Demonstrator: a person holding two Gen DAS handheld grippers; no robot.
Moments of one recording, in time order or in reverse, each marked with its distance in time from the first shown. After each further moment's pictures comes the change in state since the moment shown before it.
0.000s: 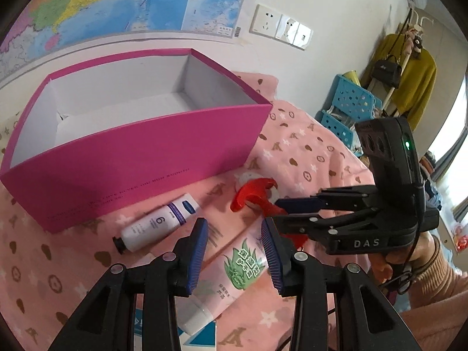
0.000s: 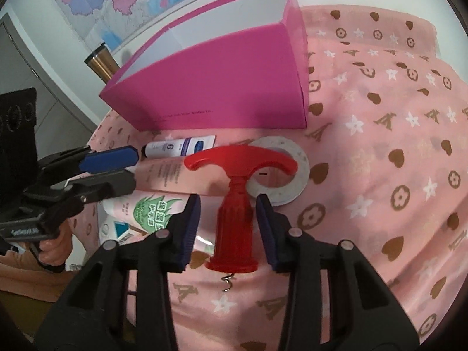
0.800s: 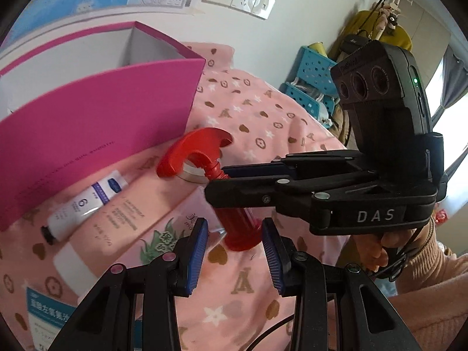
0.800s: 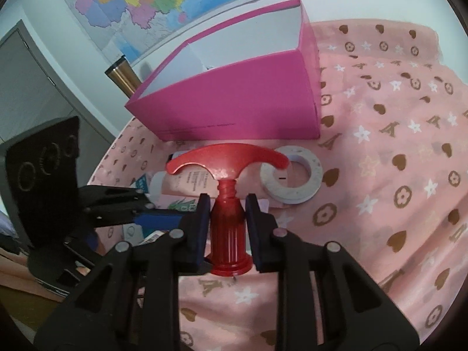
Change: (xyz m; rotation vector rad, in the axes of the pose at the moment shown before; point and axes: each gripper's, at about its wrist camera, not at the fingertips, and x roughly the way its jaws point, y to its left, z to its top) left arm 0.037 -0.036 -0.014 0.063 0.119 -0.170; right arm -0.021 0.007 -0.007 0.022 -0.062 0.109
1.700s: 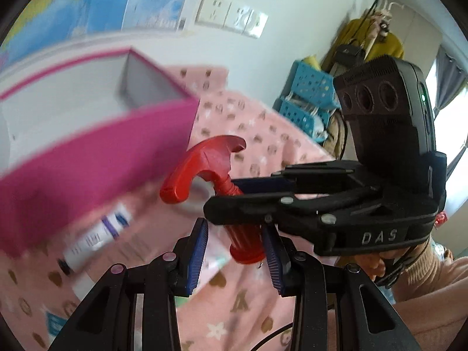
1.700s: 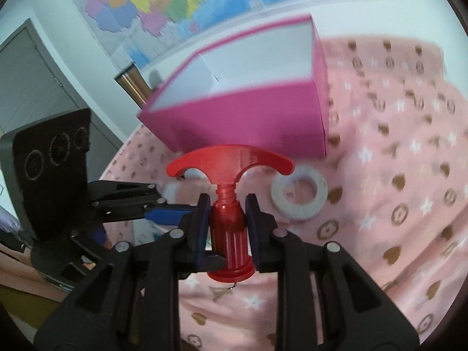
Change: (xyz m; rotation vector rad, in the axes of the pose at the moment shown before) left arm -0.021 -0.007 0.026 0.056 -0.108 0.007; right arm -0.023 0.020 0.018 -0.075 -0.073 -0.007
